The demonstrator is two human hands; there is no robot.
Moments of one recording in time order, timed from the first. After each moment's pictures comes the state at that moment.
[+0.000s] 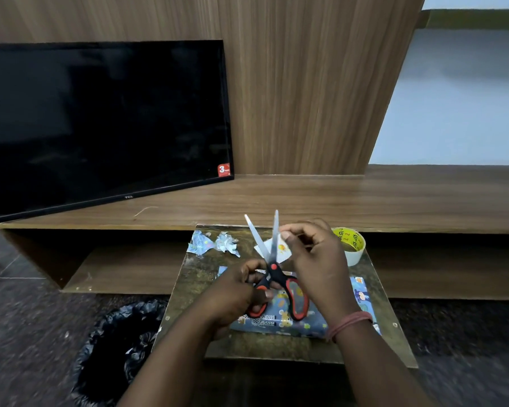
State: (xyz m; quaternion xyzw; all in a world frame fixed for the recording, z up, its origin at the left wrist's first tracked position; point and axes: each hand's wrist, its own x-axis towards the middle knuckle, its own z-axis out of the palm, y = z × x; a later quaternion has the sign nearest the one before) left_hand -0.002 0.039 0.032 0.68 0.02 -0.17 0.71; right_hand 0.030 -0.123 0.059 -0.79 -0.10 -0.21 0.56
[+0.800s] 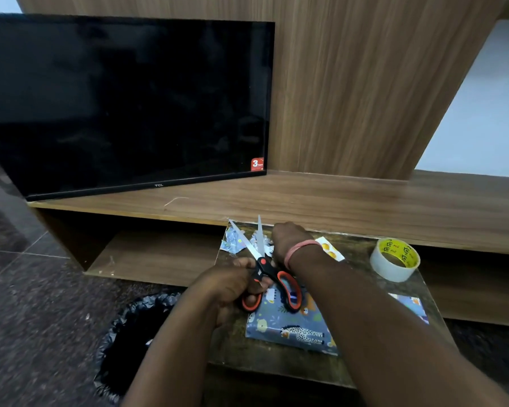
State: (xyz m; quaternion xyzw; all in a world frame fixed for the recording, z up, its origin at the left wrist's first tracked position) left_hand 0.030 0.112 0.023 0.62 0.20 -0.19 0.74; right_hand 0.146 -0.007 0.026 -0.98 -0.13 0.11 0.07
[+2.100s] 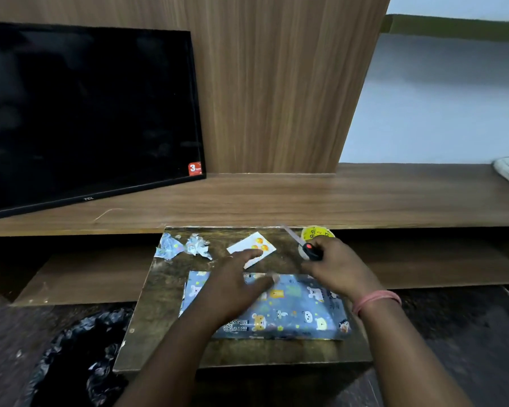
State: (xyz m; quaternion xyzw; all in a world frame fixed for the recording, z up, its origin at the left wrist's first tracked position) left_hand 0.024 0.006 0.027 0.89 -0.05 -0.08 0.44; right_hand 0.056 -0.214 0.056 -0.93 0.00 0.06 0.35
